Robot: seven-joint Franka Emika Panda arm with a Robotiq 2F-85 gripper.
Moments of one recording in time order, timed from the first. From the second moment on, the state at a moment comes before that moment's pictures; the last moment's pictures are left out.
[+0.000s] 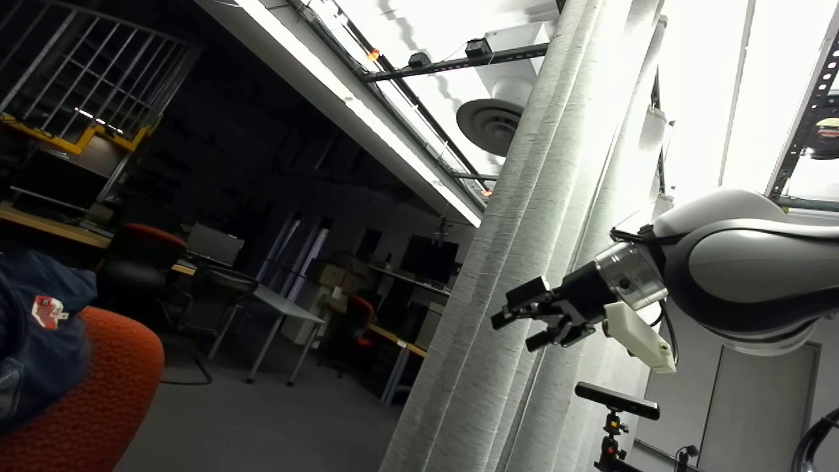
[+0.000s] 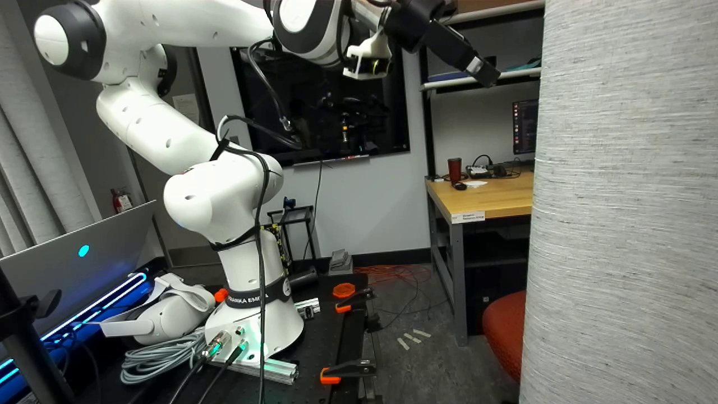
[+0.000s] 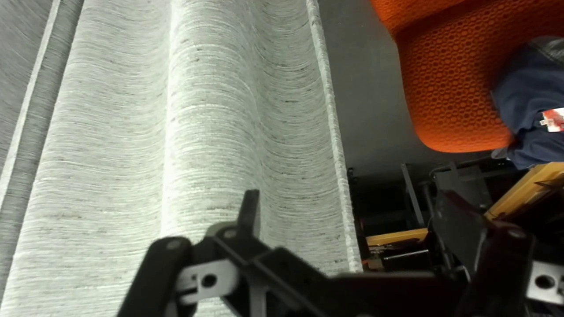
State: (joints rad) arm -0.22 -0.87 0.06 -2.72 -0.01 2.67 0.19
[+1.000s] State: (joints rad) arm -0.36 -0.87 0.16 -2.73 -0.01 2.81 0.35
